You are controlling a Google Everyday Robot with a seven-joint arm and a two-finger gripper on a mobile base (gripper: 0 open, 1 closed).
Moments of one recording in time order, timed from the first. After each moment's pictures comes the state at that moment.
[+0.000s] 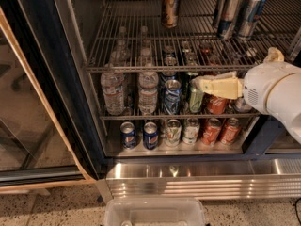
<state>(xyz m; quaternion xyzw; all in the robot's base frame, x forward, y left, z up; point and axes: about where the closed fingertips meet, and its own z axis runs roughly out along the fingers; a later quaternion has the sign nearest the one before) 0.525 -0.195 0.956 -0.19 0.76 0.01 0.62</state>
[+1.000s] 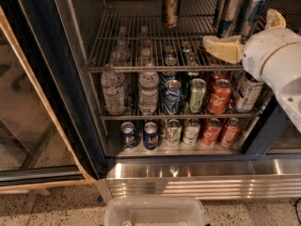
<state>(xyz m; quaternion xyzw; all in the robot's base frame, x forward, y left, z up) 0.575 -0.203 1.020 -0.18 0.68 -0.03 0.71</state>
